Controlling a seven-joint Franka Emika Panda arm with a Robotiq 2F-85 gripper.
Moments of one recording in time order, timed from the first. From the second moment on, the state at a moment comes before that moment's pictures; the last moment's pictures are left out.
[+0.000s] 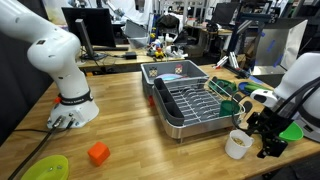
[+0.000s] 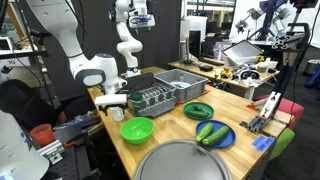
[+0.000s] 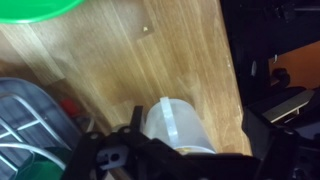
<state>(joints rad) -0.05 0.24 0.44 -2.73 0.33 3.00 -1.16</state>
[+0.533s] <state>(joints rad) -0.31 0.35 0.58 -2.70 0.30 3.03 -1.20</state>
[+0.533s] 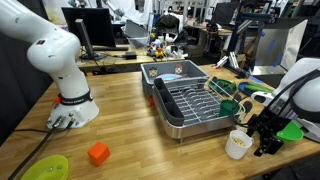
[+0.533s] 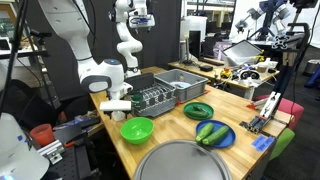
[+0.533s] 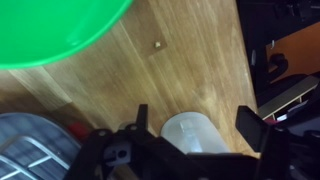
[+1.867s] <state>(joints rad) -0.49 0.42 0.71 -2.66 0.07 3.03 -1.15</state>
